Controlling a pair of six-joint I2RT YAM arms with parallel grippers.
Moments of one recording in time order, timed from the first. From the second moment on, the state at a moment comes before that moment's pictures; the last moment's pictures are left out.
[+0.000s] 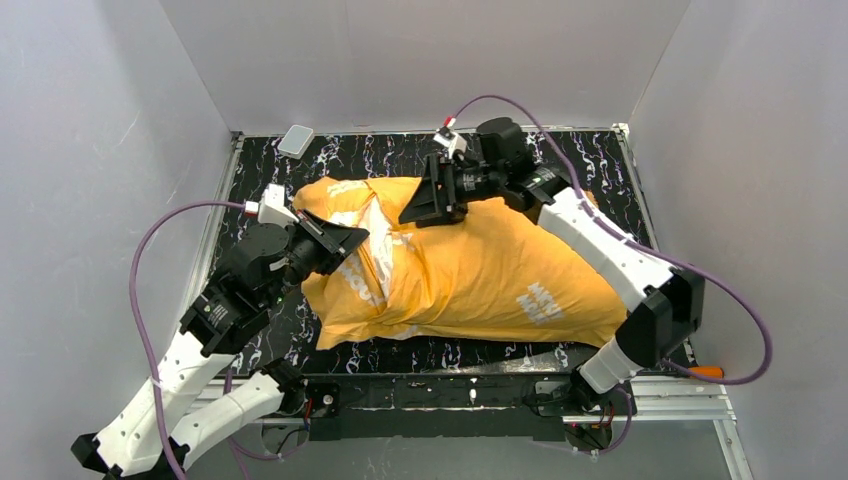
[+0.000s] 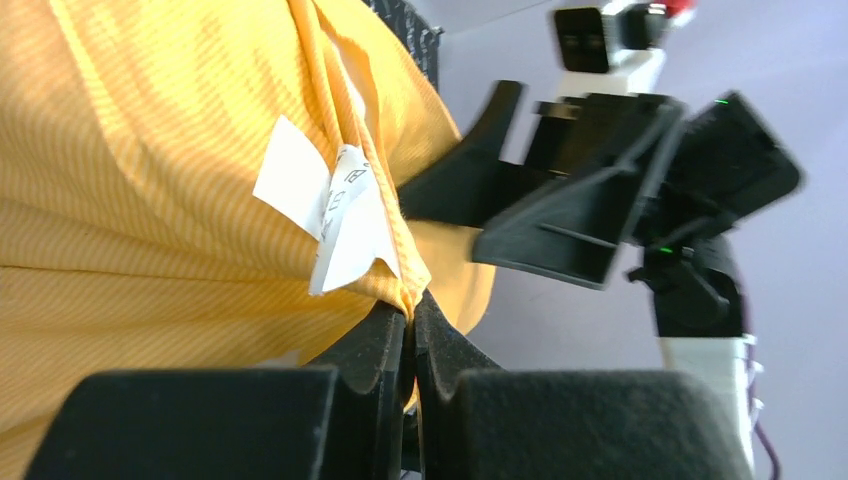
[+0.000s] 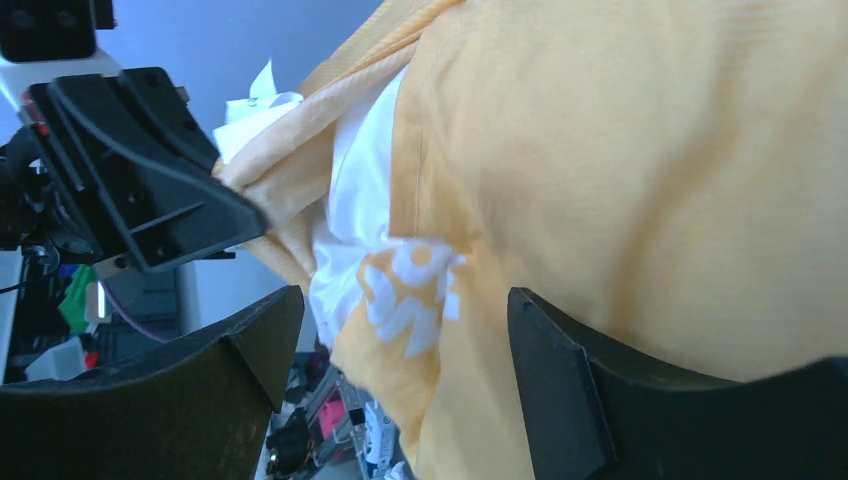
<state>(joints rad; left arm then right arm) -0.68 0.71 1.05 -0.60 -0.17 -1.16 0.67 1.59 1.54 -0.47 -0.82 0.71</state>
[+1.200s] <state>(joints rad) -0.68 1.27 1.75 -1.51 -0.26 -0.68 0.55 1.40 1.69 -1.31 -0.15 0.32</state>
